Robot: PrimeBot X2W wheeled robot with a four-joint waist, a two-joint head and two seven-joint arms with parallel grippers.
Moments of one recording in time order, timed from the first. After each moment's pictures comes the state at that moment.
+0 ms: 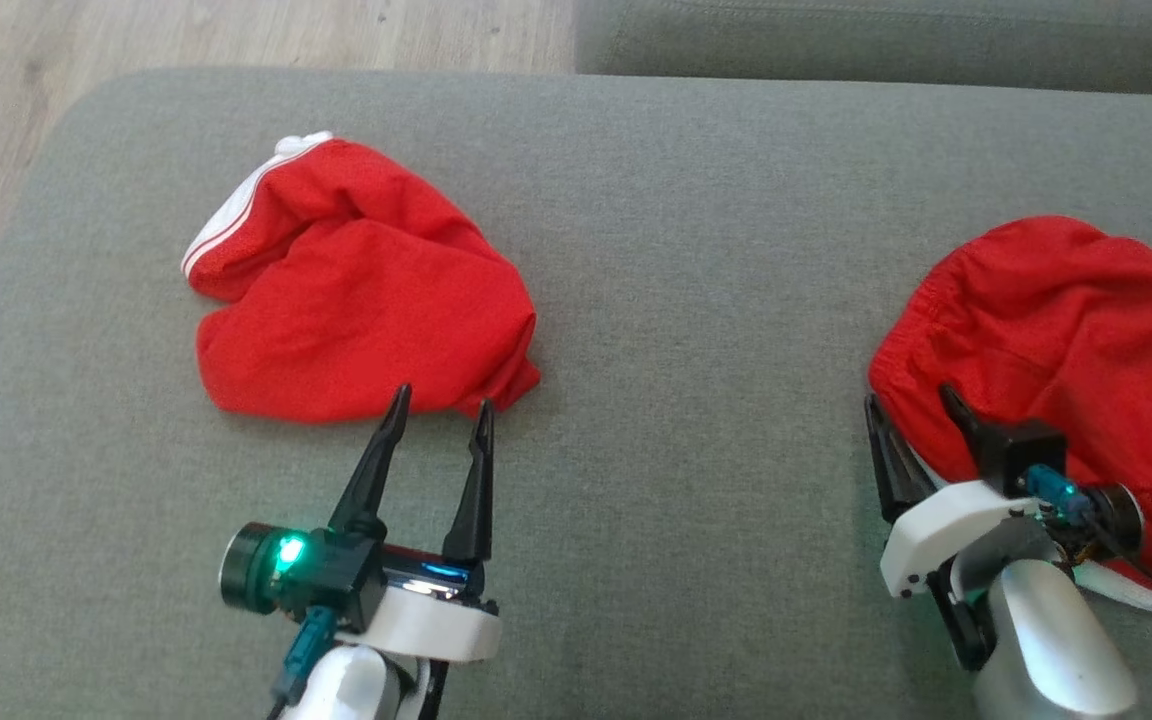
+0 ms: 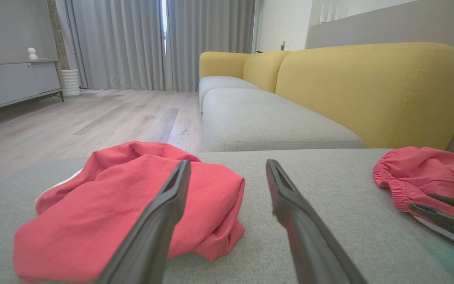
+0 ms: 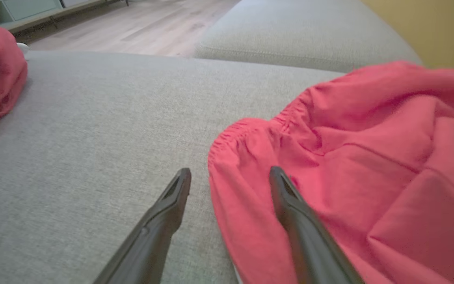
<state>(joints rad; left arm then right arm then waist) -0.12 0.05 -0.38 0.19 -0.17 0.05 -0.26 -0.26 -0.04 0.00 0.60 -0.06 0.13 -0.13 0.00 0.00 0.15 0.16</state>
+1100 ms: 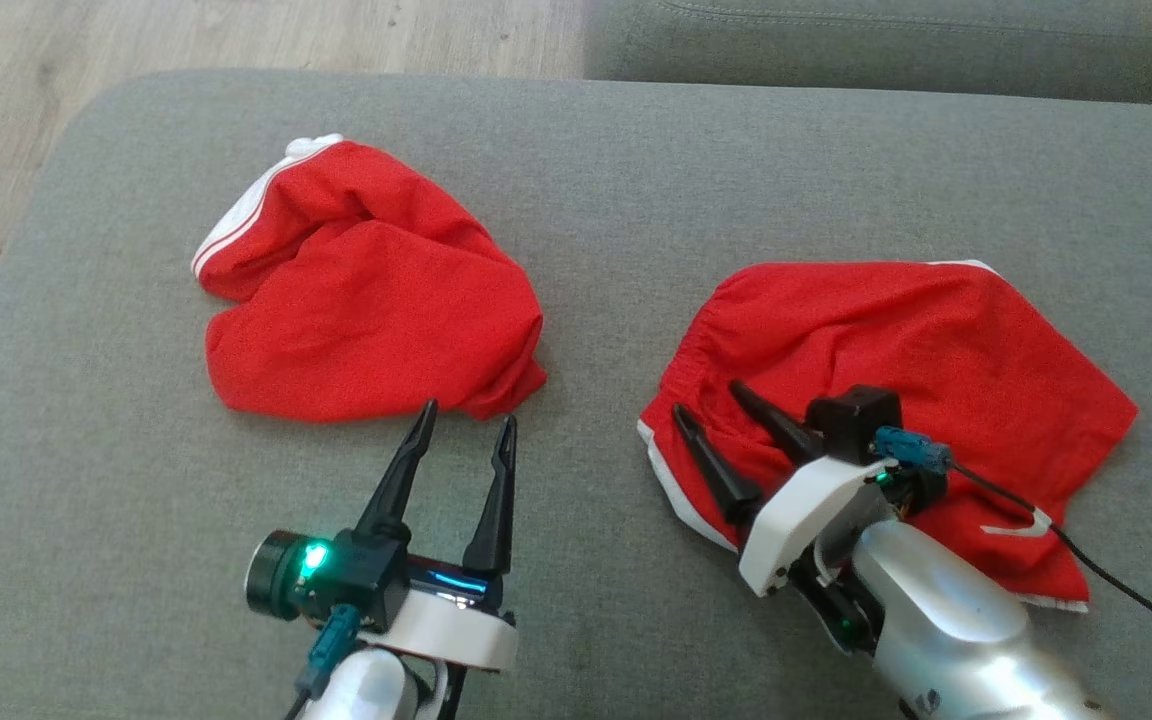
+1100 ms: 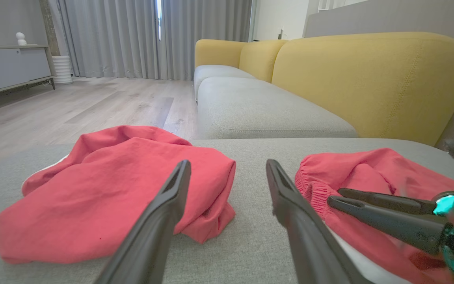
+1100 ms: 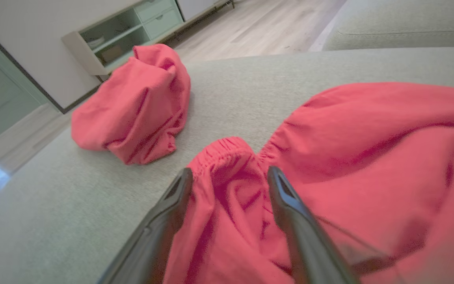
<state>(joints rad) -0.14 0.05 -0.44 0.25 -0.20 0.06 -0.26 -0.48 -0.15 0.77 0.74 0.65 0.13 -0.19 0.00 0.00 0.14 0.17</state>
